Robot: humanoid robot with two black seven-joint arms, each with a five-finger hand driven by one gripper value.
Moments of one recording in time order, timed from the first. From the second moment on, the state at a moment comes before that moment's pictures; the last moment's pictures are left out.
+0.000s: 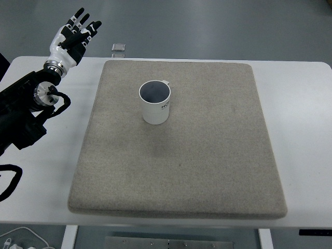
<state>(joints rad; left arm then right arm) -0.96 0.22 -0.68 -0.40 -0.08 -0.25 -0.28 0.02 0.00 -0.06 0.14 -0.01 0.00 -0.23</state>
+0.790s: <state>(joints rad) -0.96 0.10 -0.69 -0.27 -0.38 -0.46 -0.20 0.02 0.00 -0.06 0.14 -0.01 0.00 -0.23</state>
